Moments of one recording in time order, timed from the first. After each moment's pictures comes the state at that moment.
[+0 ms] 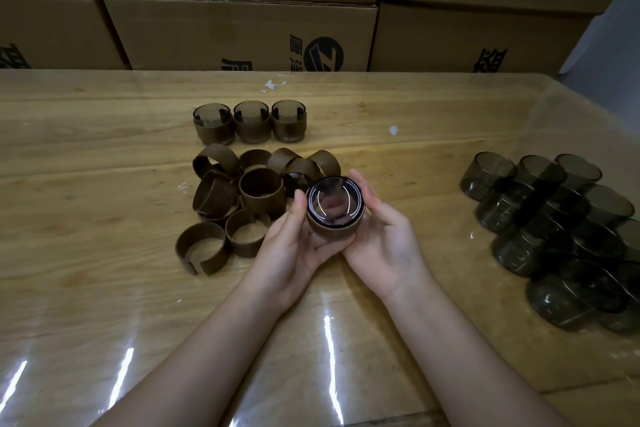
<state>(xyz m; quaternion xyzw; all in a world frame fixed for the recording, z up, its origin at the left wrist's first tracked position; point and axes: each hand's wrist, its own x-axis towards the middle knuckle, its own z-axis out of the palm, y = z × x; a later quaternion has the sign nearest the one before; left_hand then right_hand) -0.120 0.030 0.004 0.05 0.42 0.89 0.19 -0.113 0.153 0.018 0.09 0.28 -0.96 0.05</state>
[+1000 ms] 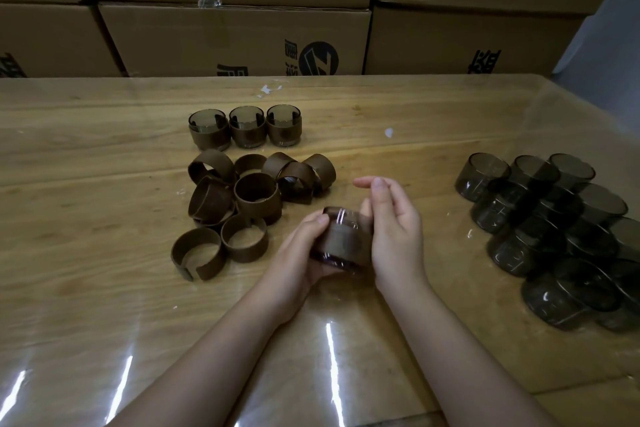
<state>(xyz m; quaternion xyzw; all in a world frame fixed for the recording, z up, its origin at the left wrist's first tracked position) -0.110 0.038 0.001 0.09 0.54 0.81 0.18 -0.101 0.157 0.022 0.01 0.66 -0.72 -0.23</state>
